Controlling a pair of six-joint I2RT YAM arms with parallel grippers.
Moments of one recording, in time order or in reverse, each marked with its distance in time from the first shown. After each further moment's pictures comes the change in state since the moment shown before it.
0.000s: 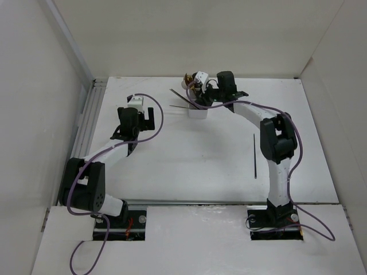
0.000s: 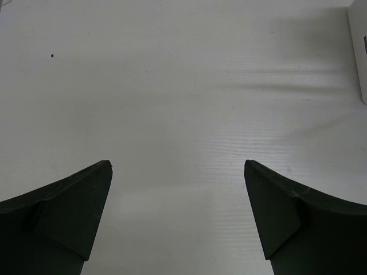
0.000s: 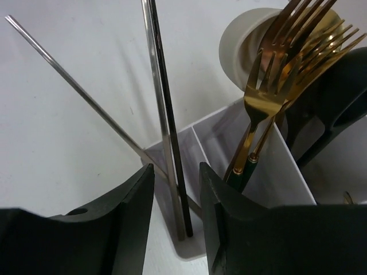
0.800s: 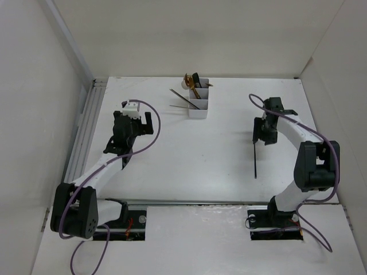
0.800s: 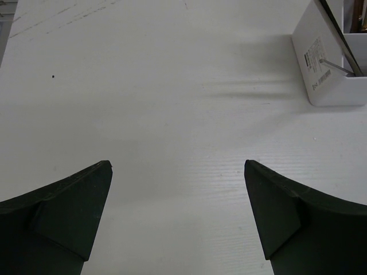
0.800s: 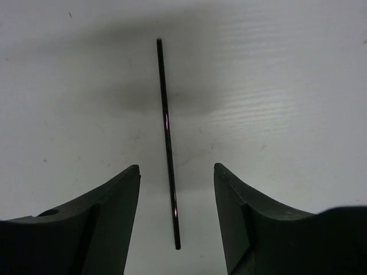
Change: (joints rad) left arm 0.000 -0.221 -0.126 0.037 0.072 0.001; right arm -0.352 -0.533 -0.569 -0.632 0.674 0.645
